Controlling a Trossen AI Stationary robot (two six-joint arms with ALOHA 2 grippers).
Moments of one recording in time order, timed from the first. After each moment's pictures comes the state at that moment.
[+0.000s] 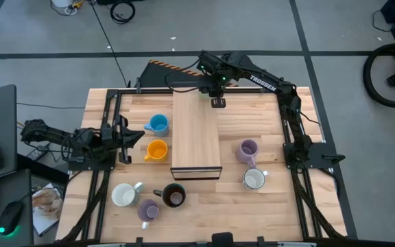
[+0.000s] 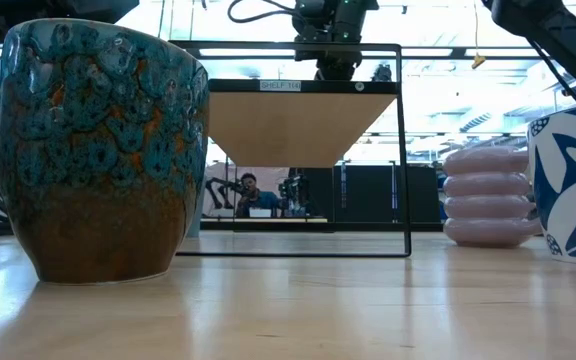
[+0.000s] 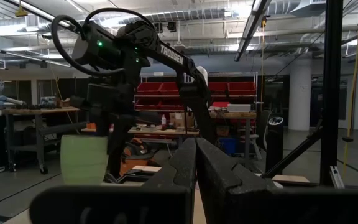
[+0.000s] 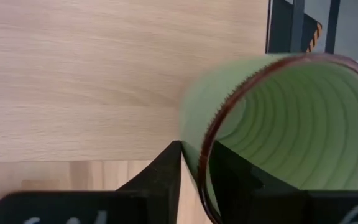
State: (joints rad) left arm -0.26 0.32 0.13 0.57 -0.47 0.14; right arm -0.46 2.09 2.35 -1.45 0.01 -0.54
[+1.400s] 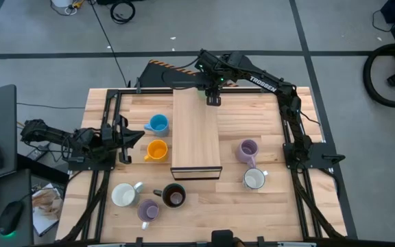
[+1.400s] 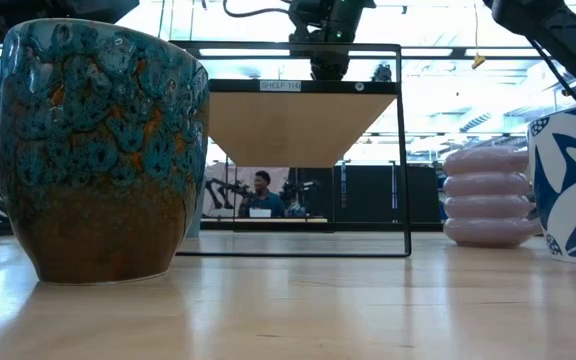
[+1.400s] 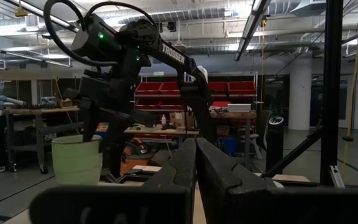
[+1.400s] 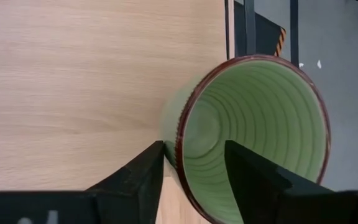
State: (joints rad) left arm -0.26 0.32 0.13 0.56 -0.47 0.14; right arm -0.45 2.09 2.35 -1.37 0.11 -0.47
